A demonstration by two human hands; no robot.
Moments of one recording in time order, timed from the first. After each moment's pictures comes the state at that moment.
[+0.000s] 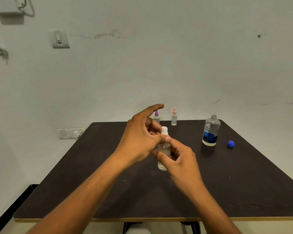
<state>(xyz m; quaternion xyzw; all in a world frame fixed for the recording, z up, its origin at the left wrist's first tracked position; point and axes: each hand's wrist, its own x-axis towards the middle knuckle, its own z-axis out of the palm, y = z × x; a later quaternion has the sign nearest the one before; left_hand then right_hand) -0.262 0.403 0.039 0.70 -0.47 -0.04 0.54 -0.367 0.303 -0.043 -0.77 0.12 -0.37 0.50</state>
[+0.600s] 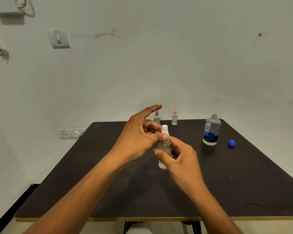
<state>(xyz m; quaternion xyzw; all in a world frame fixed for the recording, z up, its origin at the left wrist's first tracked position) -0.256 0.406 0.039 0.69 -0.47 -0.09 0.55 -0.367 0.304 -0.040 -0.78 0.12 -0.38 0.49</state>
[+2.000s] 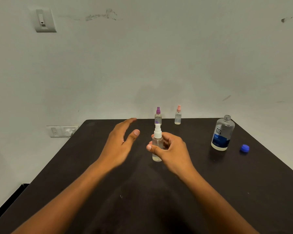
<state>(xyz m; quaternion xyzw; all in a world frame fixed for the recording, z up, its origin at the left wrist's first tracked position) -0.117 0.372 -0.054 0.76 -0.44 0.04 0.47 -0.264 0.234 -0.064 -0.80 0.18 -0.30 0.49</state>
